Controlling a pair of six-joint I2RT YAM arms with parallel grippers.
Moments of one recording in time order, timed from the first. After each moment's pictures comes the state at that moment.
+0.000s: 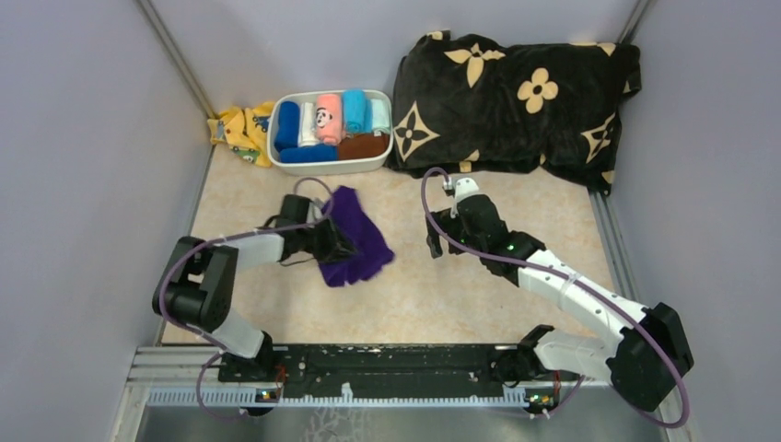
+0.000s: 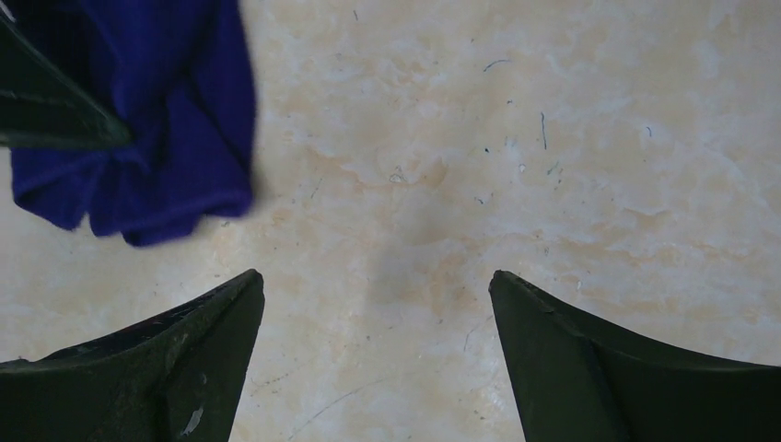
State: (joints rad) left arm -0.20 1.57 0.64 -0.01 0.45 -0.76; right arm 0.66 1.10 0.76 -0.31 0.15 0.24
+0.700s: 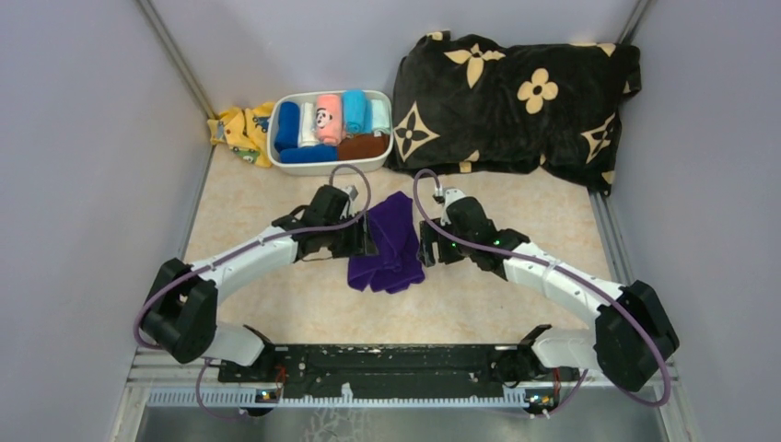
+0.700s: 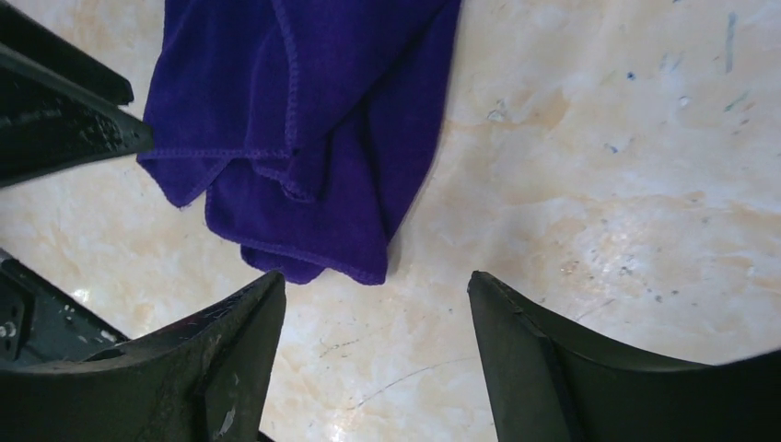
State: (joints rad) left arm -0.60 1.42 0.87 -0.30 0.18 -0.62; right arm 0.66 1.21 0.75 -0.29 -0.04 0.36
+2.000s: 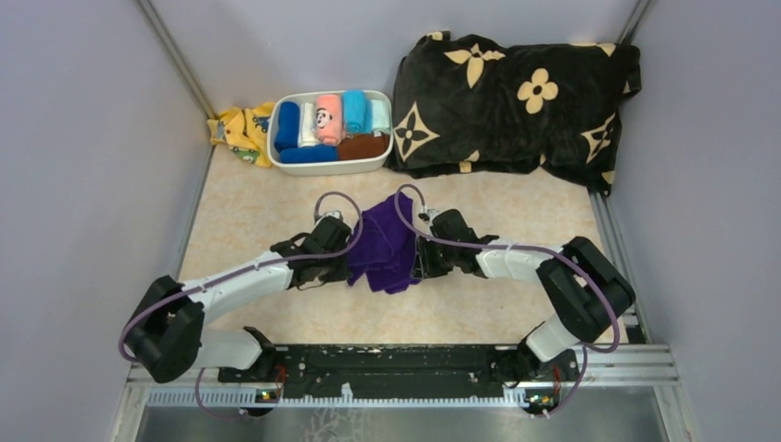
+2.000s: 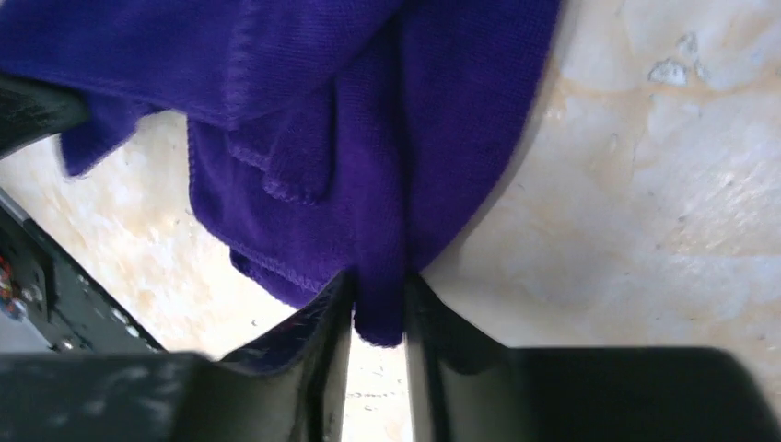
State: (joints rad) left arm -0.73 1.32 0.64 -0.33 -0.15 -0.74; right arm 0.66 1.50 0.65 -0.01 -0.29 0.46
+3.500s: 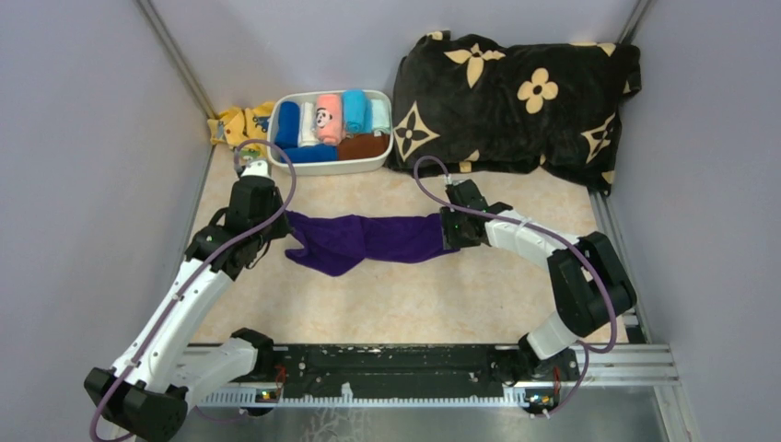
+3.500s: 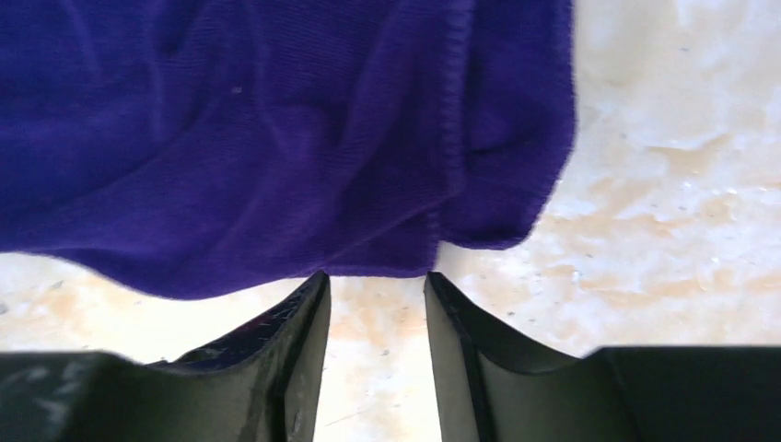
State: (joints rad) left arm -0.40 0.96 0.99 -0.71 -0.35 -0.41; right arm 0.51 1.54 0.91 -0.39 0.05 0.32
